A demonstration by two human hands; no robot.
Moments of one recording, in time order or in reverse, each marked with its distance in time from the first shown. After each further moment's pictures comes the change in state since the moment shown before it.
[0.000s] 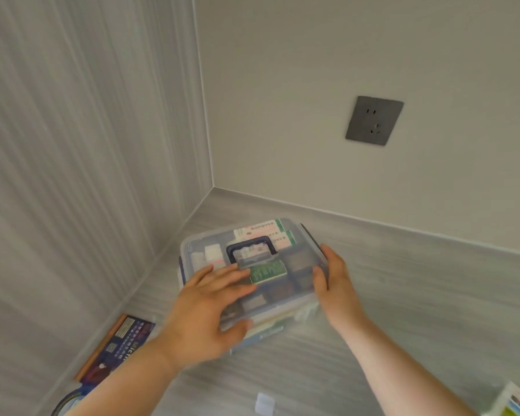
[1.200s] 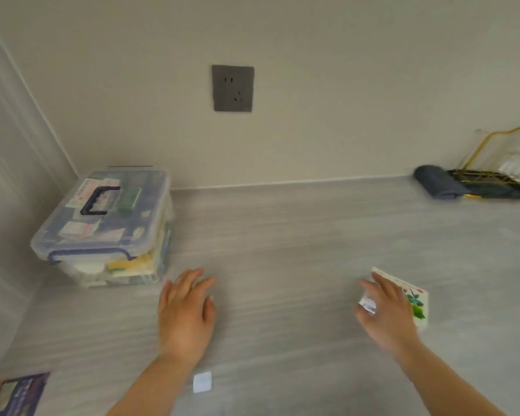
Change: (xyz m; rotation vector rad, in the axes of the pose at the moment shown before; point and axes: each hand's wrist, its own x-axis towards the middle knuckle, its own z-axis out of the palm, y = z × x) left_hand 0.021 0.052 0.087 -0.152 0.096 -0.095; right_hand -0.134 0.119 -0.116 -0.508 0.286 0.468
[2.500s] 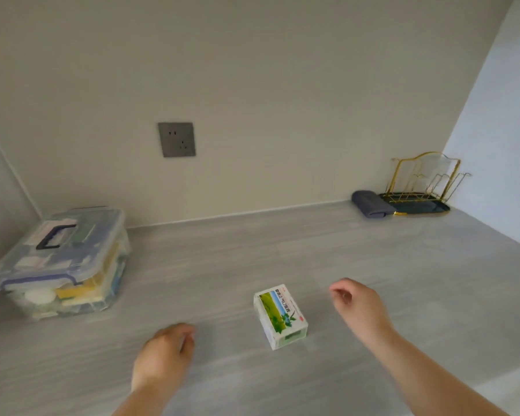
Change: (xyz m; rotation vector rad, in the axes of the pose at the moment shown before) left_hand -0.058 0.078 0.010 -0.019 -0.262 -0.177; right_hand -0.036 0.051 -0.083 0.258 0.160 -0.019
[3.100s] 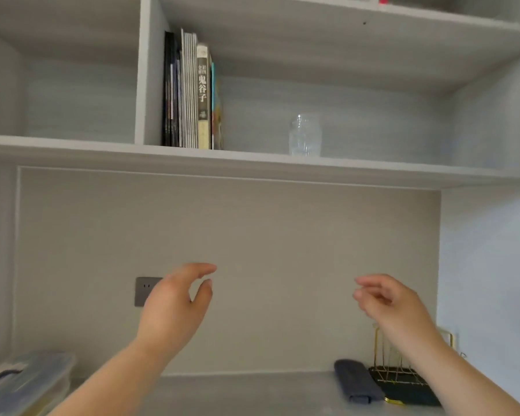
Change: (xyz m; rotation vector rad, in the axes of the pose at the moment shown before) left_hand 0.015 0.352 -0.114 -0.285 0.759 0.490; right_hand 0.122 -0.022 -0.314 0.445 0.162 -0.482
